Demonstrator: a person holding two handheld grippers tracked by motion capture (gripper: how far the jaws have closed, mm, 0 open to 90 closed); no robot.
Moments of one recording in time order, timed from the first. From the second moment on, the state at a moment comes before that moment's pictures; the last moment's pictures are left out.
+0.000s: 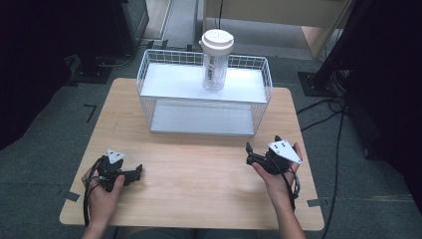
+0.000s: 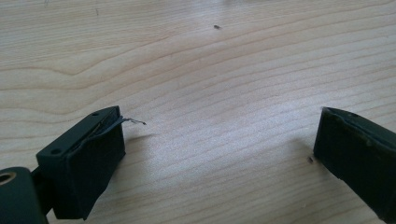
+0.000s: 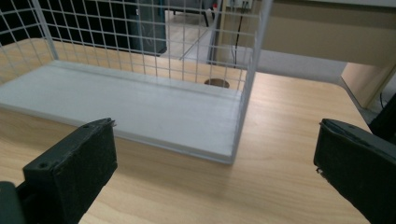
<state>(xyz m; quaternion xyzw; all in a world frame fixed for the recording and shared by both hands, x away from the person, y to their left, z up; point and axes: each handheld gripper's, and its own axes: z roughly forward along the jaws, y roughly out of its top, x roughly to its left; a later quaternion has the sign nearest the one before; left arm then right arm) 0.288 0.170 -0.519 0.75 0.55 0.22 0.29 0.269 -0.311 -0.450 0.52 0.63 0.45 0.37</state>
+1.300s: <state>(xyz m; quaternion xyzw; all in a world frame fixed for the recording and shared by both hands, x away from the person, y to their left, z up) 0.288 0.170 -0.519 0.75 0.55 0.22 0.29 0.219 -0.390 -0.516 0.60 0.63 0.34 0.37</state>
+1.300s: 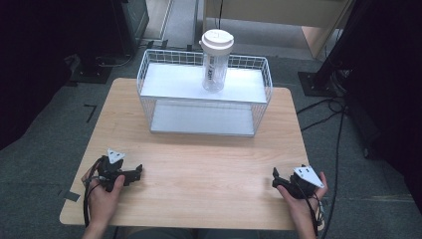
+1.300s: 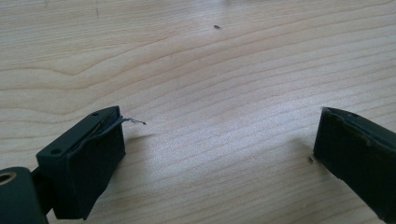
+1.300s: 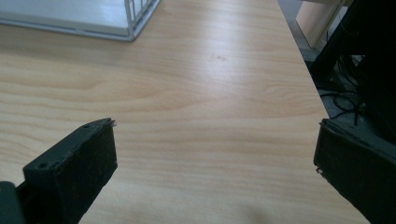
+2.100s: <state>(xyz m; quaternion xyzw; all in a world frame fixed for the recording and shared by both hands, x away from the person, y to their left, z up) 0.288 0.170 -0.519 0.75 0.55 0.22 0.29 0.210 -0.413 -0.525 0.65 0.65 0.28 0.28</state>
